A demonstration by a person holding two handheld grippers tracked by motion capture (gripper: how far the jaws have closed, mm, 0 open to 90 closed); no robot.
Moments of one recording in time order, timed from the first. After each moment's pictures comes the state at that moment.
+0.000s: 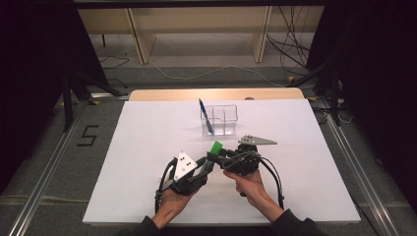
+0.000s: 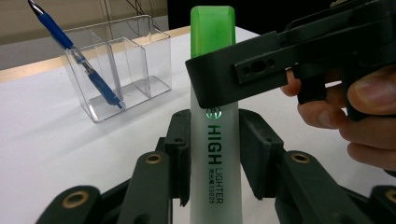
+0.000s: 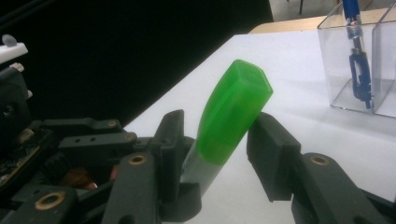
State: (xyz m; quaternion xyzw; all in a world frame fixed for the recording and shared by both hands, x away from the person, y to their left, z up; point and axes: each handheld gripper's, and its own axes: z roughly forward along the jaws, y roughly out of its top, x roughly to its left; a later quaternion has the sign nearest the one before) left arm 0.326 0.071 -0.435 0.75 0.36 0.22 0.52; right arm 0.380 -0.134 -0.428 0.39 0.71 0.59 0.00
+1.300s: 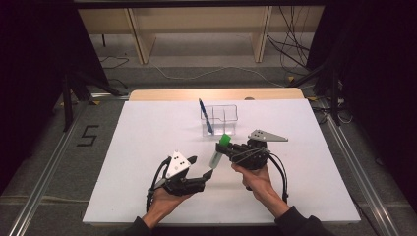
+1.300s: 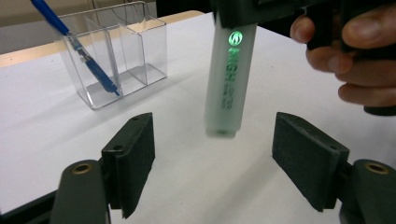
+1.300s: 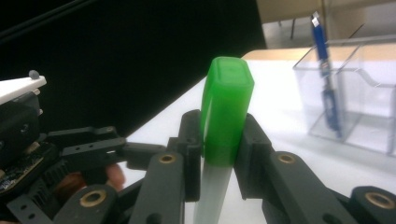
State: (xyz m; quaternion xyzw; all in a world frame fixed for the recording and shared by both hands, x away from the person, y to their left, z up) left arm 0.326 0.089 -0.430 0.76 0.35 0.18 0.51; right arm 0.383 -0.153 -0.412 0.37 0.70 0.61 0.05
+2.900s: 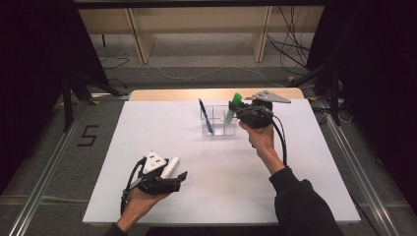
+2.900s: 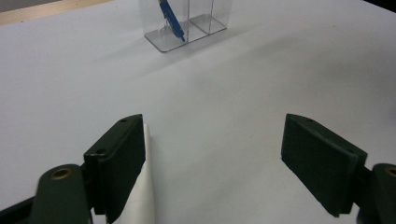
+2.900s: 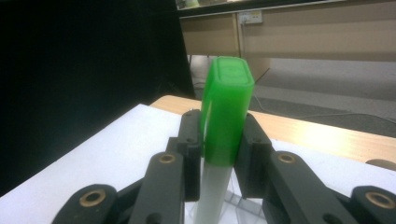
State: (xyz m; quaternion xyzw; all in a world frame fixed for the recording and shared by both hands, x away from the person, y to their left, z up) left arm 0.328 0.148 -0.435 0.77 0.42 0.19 0.43; right arm 0.474 -0.166 -0.366 0.41 0.69 0.57 0.20
